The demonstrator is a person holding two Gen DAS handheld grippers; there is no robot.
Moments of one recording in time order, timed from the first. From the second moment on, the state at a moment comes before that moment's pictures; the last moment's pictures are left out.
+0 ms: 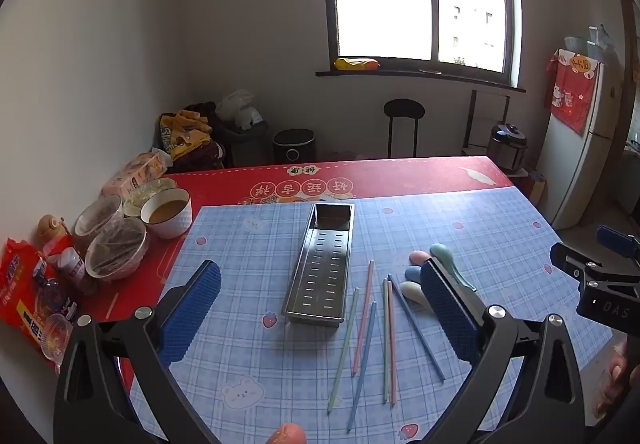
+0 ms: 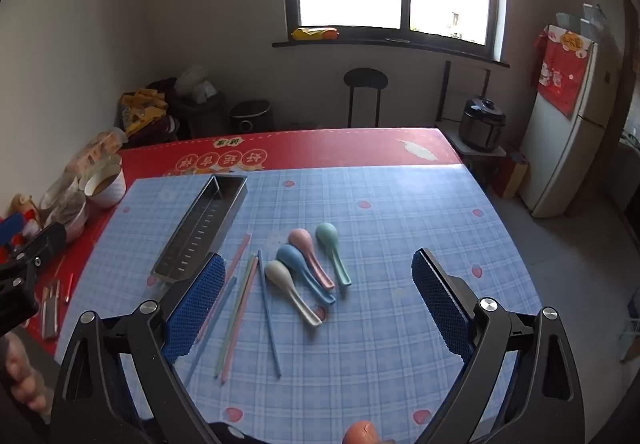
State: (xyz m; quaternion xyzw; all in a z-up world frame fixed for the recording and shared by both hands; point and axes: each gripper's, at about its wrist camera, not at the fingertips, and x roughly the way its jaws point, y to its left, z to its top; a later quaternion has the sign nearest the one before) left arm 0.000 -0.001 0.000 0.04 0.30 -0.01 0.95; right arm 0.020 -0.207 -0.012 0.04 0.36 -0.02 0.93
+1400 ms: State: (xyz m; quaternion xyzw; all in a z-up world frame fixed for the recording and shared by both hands) left arm -0.004 -0.001 0.008 0.04 0.29 -0.01 0.96; right arm 0.014 -0.206 -0.005 0.03 0.34 -0.02 0.94
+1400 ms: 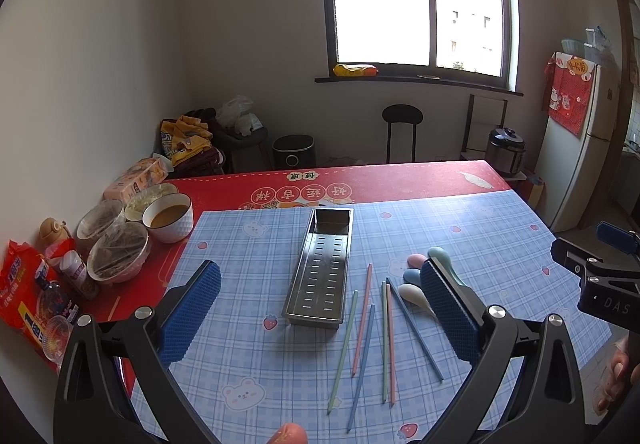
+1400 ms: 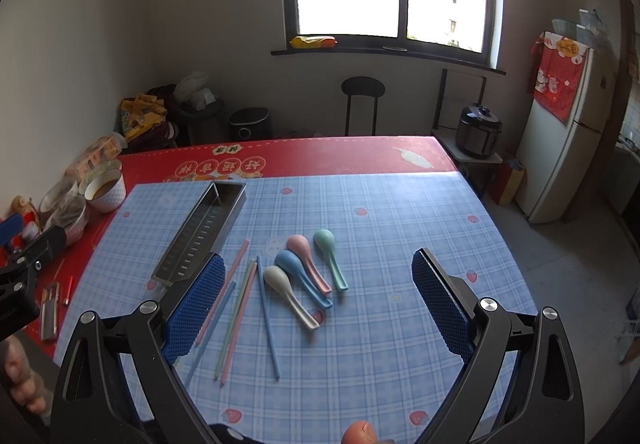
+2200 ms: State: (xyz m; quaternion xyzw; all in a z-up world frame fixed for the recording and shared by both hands) left arm -0.005 -0.001 0.008 0.04 0.29 -0.01 0.96; right arm 0.012 -0.208 -0.001 0.03 0.34 -0.02 0.94
